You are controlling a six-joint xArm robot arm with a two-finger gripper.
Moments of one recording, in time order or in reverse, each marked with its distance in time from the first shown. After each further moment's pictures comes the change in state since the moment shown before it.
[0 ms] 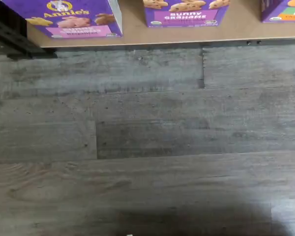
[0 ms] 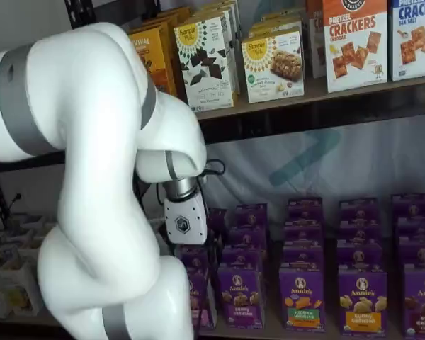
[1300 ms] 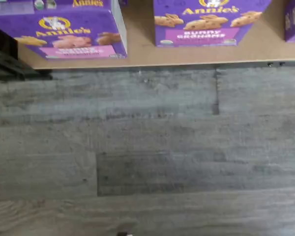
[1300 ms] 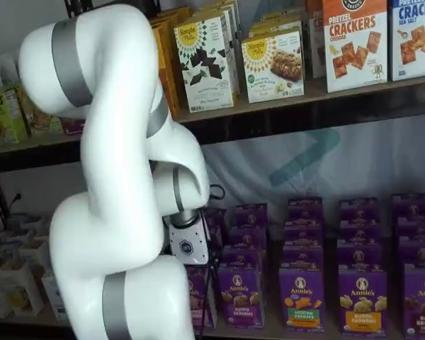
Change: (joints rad) arm 0.053 0.400 -0.070 -0.040 -0.374 0.076
